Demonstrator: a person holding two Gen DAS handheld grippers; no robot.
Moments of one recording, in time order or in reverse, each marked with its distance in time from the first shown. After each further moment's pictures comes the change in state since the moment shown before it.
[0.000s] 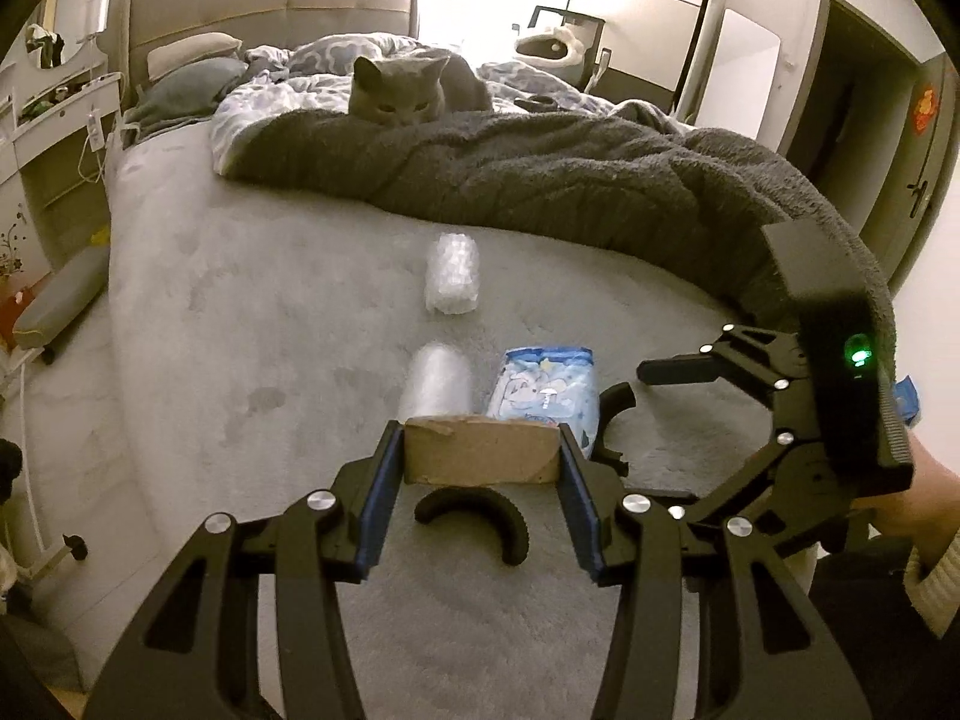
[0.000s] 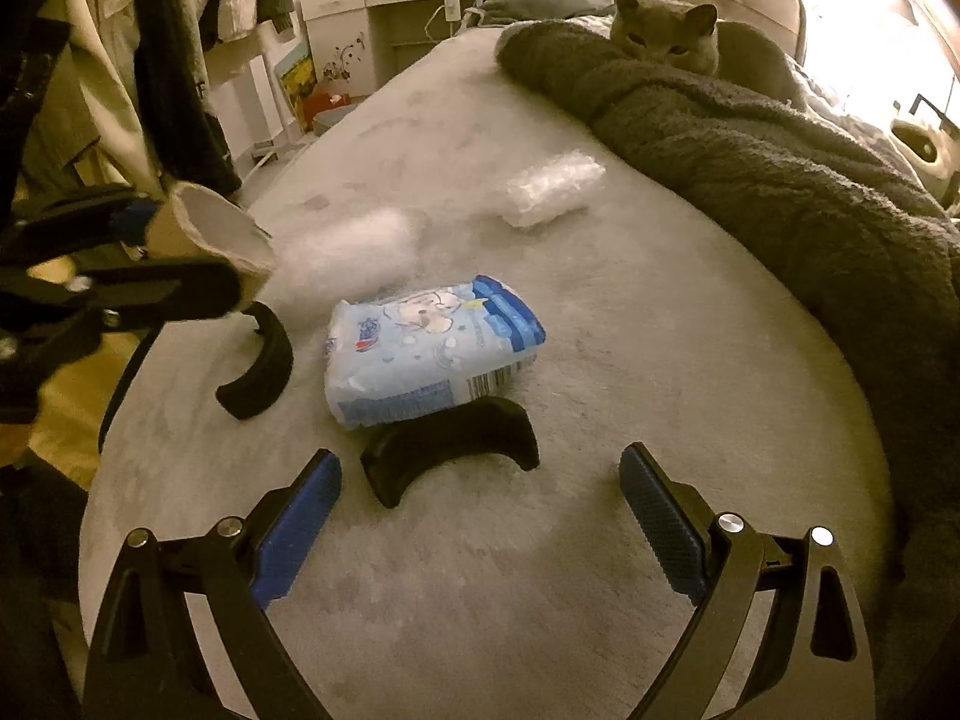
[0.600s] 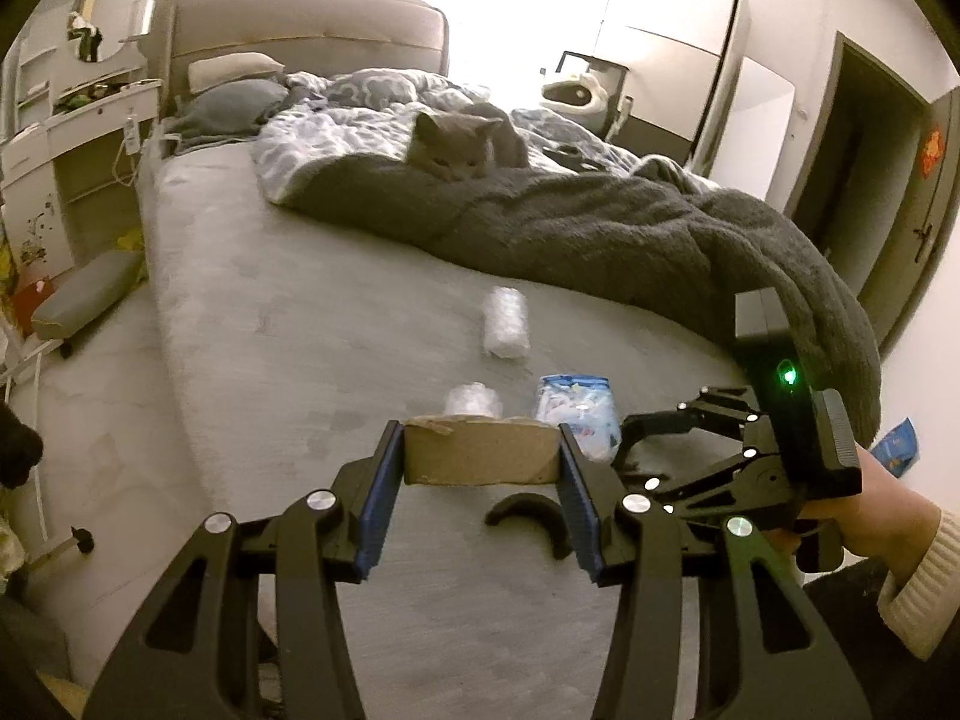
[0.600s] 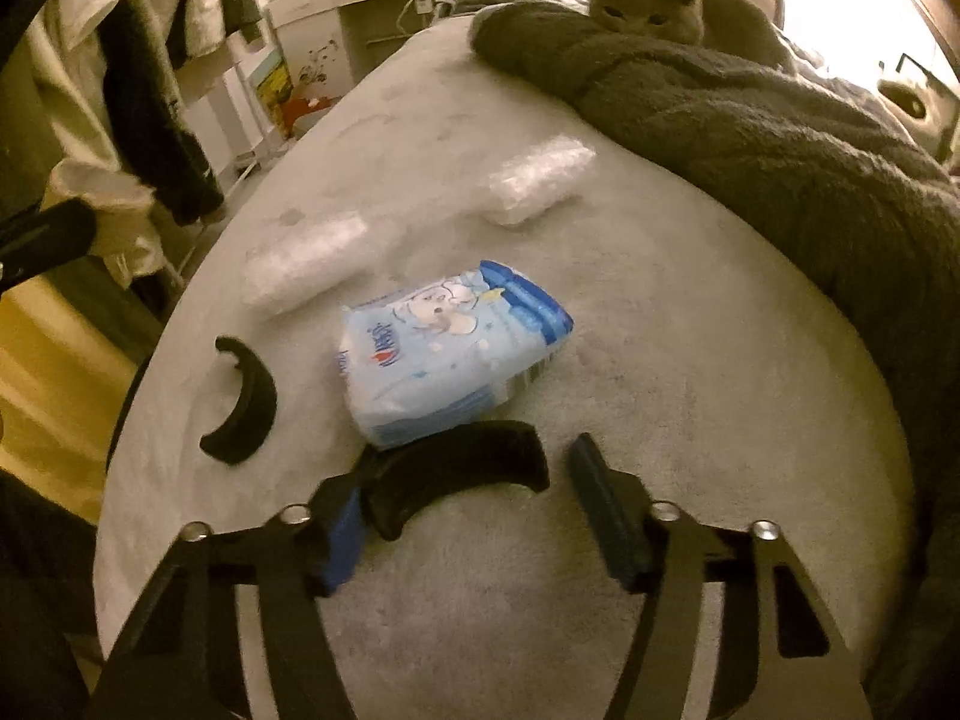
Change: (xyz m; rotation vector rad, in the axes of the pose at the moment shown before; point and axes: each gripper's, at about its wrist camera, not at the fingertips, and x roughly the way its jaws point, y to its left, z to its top) left arm -0.048 0.034 0.001 -0.066 -0.103 0.026; right arm 0.009 -0.007 0.009 0.104 0.026 0.019
